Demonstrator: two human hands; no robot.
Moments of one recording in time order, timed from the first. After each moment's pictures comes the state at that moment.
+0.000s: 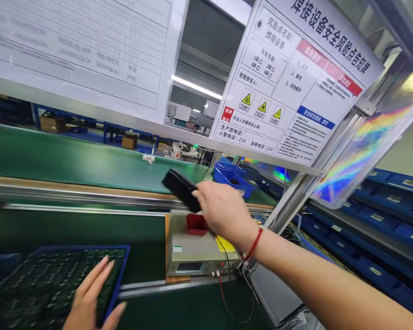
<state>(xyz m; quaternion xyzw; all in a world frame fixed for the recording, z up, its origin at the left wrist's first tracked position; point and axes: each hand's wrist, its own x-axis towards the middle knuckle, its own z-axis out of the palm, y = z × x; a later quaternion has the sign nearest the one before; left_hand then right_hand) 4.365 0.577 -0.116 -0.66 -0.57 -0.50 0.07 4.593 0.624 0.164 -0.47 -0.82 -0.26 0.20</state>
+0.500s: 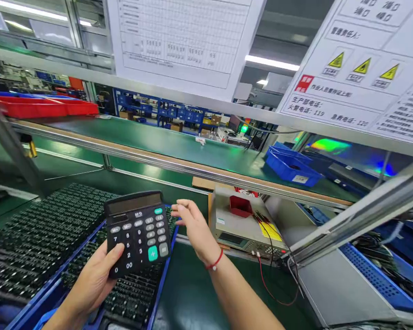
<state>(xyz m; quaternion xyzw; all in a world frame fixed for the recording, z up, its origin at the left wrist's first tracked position) 4.318 0.461 -0.038 -0.22 -0.42 -0.73 -0.50 4.469 0.576 0.029 -0.30 -0.64 0.58 0.41</state>
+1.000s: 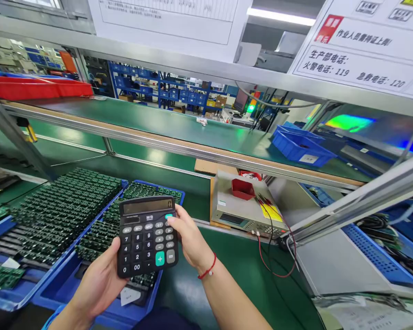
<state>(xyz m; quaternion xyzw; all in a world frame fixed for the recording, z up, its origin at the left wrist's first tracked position) 4.332 0.438 -0.067 -0.09 -0.30 -0.69 -0.65 4.478 0.543 -0.012 -0.22 -0.54 0.74 0.34</state>
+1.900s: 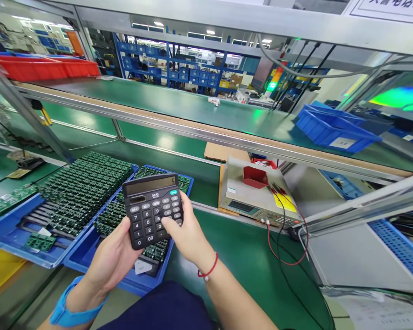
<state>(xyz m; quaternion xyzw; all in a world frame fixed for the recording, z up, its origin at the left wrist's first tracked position) 4.348 0.435 -0.046 -0.16 -0.30 -0.75 -0.57 4.474 0.526 -0.029 -0.25 -0.70 0.58 0.34</state>
